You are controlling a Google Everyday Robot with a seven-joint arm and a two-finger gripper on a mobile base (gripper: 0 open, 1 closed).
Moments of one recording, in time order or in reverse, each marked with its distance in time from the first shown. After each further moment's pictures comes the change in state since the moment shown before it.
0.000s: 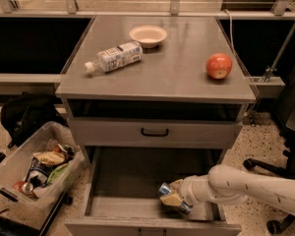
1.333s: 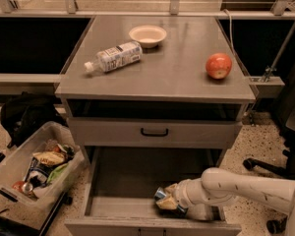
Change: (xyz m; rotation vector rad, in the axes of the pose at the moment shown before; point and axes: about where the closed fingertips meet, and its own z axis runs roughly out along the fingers) arm 0.016 0.002 0.040 -0.048 0.018 -0.033
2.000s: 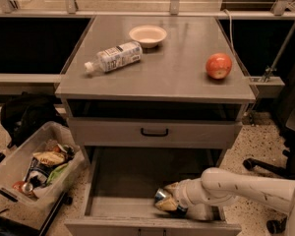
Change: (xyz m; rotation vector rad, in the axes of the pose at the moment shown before) arm 0.000 0.000 0.000 0.000 0.000 0.000
